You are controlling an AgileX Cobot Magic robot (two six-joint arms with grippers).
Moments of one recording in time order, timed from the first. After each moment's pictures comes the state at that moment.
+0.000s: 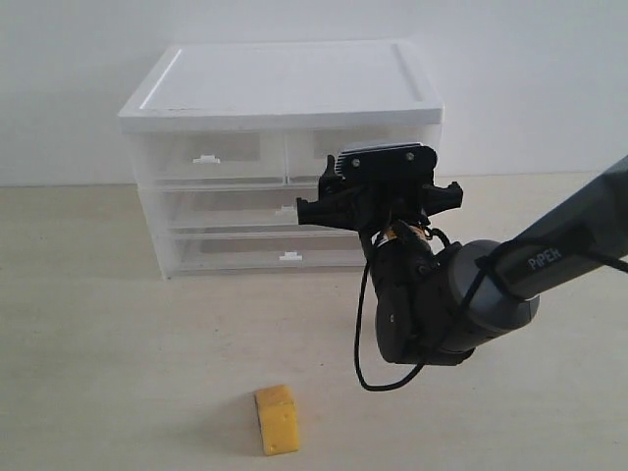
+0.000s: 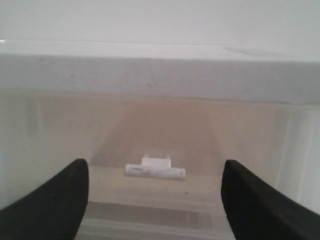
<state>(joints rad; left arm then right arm) 0.02 0.00 0.00 -0.01 0.31 -0.04 0.69 2.13 -1.03 0.58 -1.20 -0.30</state>
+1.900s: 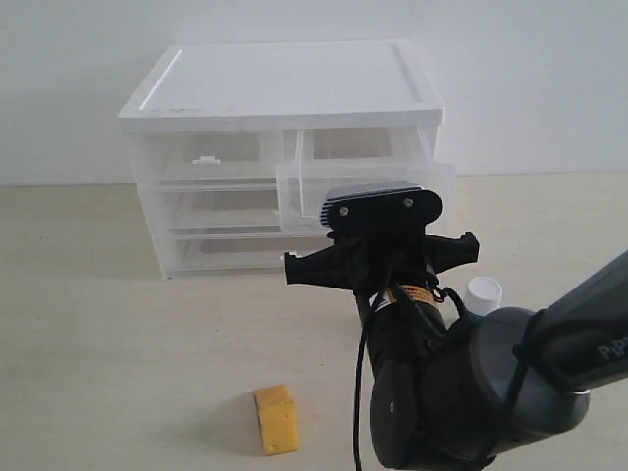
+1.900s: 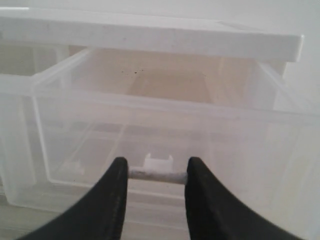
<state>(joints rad) 0.02 0.00 0.00 -0.01 0.30 -0.04 0.93 1.97 -0.80 0.86 -1.23 -0.39</state>
